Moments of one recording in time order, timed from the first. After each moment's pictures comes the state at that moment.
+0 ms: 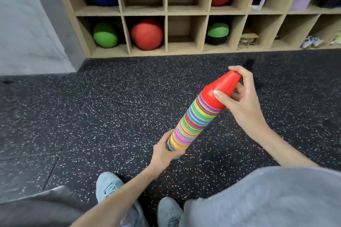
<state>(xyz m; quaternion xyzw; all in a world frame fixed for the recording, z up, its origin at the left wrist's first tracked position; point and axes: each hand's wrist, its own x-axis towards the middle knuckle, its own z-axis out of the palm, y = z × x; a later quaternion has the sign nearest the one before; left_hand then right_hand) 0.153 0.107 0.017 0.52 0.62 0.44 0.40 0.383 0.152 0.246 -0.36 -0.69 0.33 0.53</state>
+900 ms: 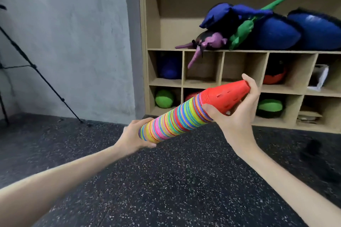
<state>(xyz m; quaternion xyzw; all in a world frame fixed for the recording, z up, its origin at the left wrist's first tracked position) -0.112 0.056 0.331 0.62 0.68 0.40 0.04 0.181 0.125 0.410 -0.12 -0.69 0.26 0.67</state>
